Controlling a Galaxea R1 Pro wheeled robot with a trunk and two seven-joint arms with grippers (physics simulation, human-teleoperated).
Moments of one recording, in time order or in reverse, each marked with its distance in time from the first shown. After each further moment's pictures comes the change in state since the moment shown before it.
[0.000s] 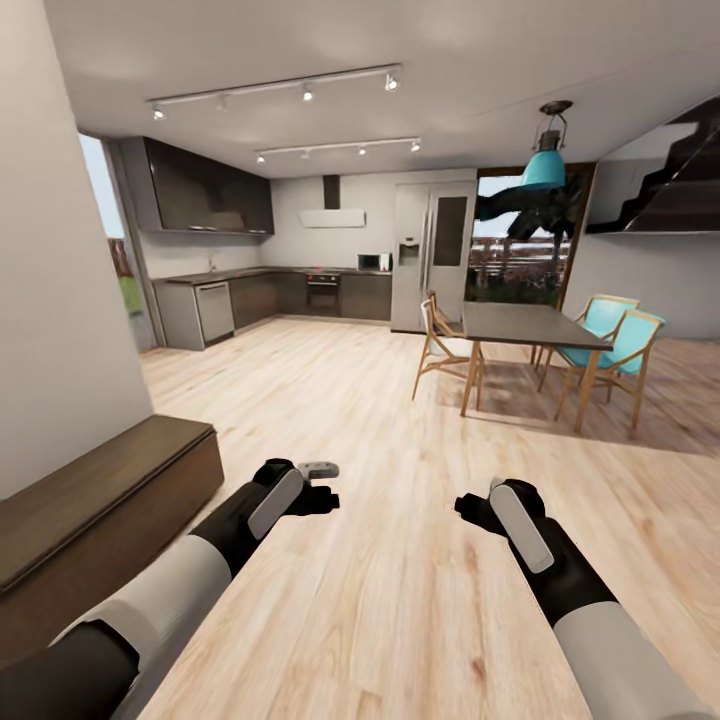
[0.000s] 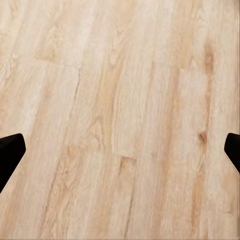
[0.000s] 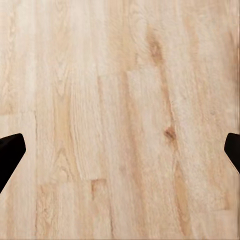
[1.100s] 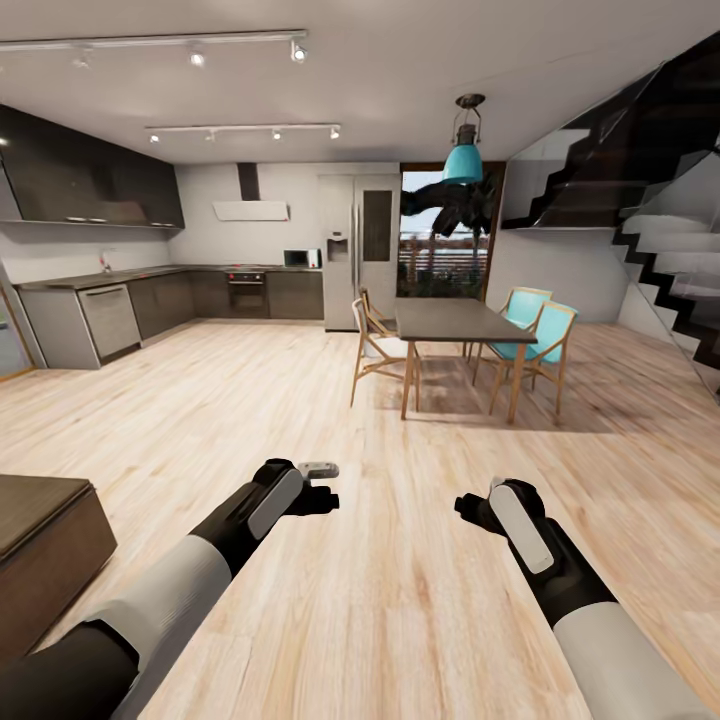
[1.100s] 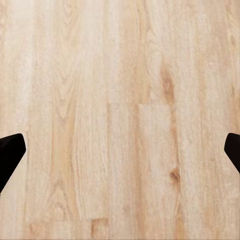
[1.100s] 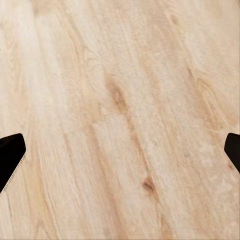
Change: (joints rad) left arm 0.000 0.000 0.000 0.000 0.000 0.000 0.000; right arm 0.001 0.001 0.001 -0.003 0.004 -0.002 -0.002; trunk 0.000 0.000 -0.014
